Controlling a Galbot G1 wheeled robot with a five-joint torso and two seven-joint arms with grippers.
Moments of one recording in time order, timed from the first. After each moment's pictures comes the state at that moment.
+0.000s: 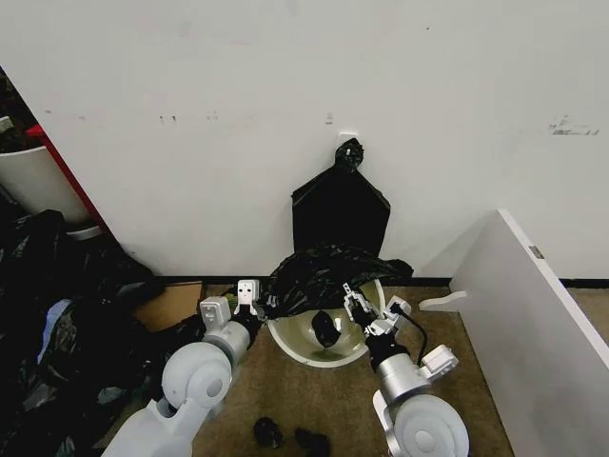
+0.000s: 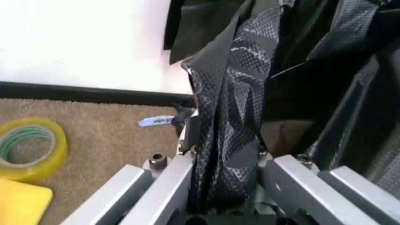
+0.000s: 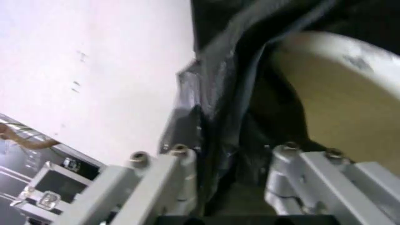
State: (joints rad) left arm 1.20 -1.16 -0.21 -2.10 -0.82 0.54 -0.34; right arm -1.45 1.25 0.16 2.19 1.04 0.07 0.17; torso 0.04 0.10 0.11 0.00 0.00
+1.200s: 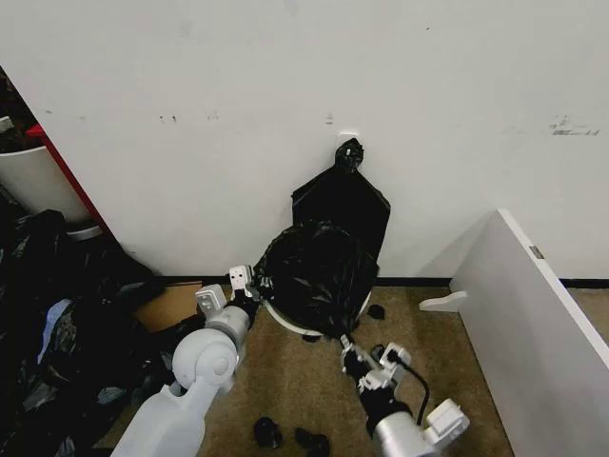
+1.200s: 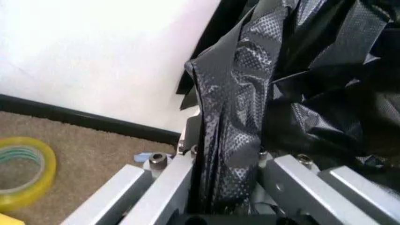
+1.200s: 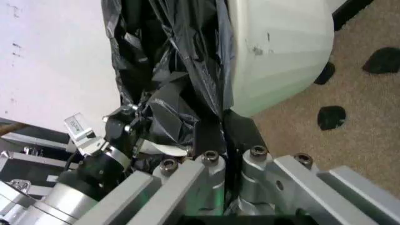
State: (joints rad) left arm 1.14 -1.25 -0.26 -2.02 -0.89 0.41 -0.37; right arm -1.69 1.20 -0.01 2.38 0.96 0.07 0.46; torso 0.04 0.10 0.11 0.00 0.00
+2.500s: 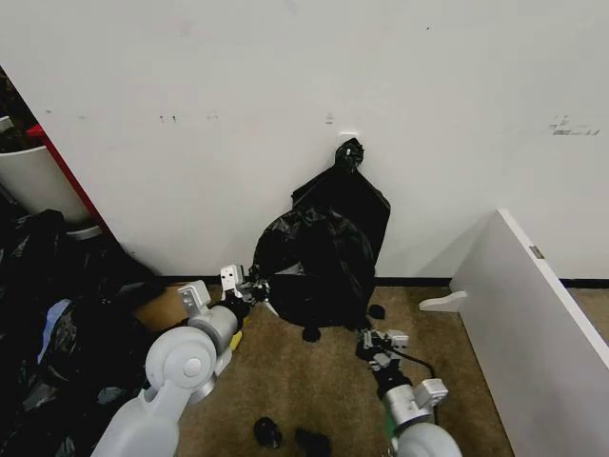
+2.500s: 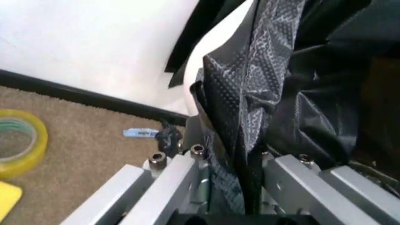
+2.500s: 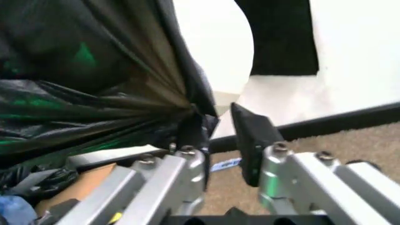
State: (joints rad) left arm 1.18 -1.19 -0.32 -2.12 -1.06 0.53 -0.42; right arm -1.48 1.14 0.18 1.92 0.64 0.20 0.14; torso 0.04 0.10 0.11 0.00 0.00
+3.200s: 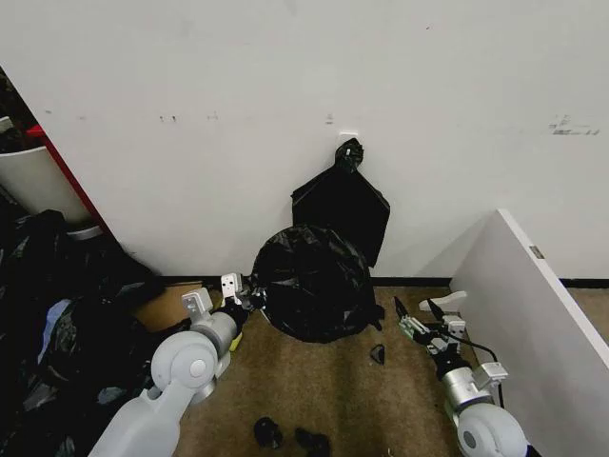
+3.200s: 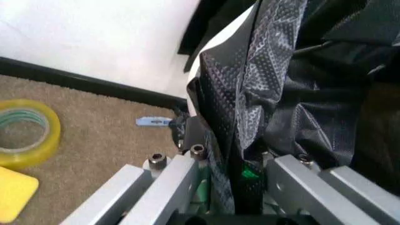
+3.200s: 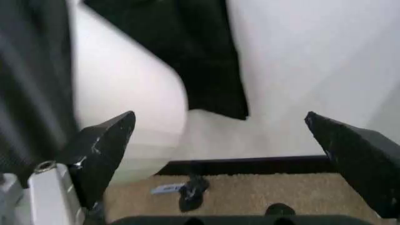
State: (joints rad) left arm 1.17 -1.14 -0.27 -2.06 -1.04 0.51 -0.38; right arm -1.48 1.01 0.34 1.82 0.66 0.29 -0.01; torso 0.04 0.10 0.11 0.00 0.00
